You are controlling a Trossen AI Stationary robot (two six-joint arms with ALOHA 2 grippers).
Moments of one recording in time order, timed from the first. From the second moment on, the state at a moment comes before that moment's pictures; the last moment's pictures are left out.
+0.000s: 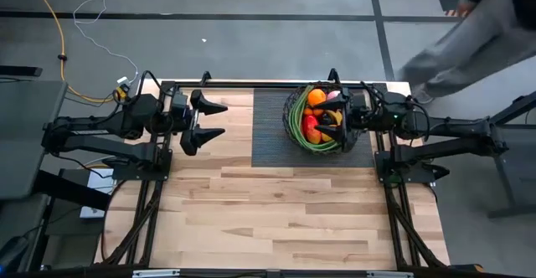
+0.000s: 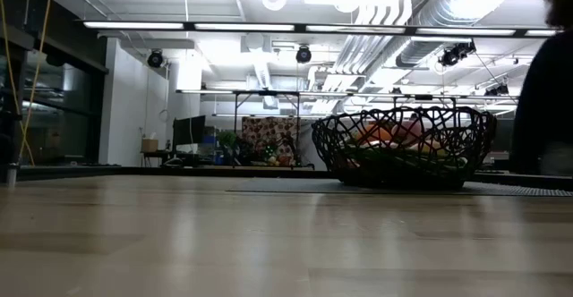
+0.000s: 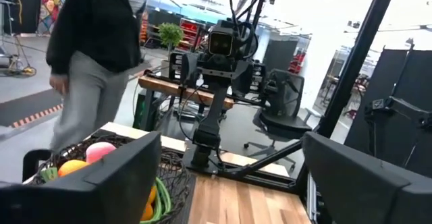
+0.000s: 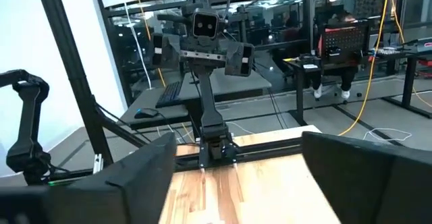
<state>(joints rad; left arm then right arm) 0.17 0.77 0.79 0.06 0.01 -0.25 -0.12 0.86 0.80 0.13 -0.08 0.12</state>
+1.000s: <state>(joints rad) 0.18 0.73 0.79 -0.01 0.02 -0.20 -0.12 0.84 0.80 0.12 -0.18 0.13</state>
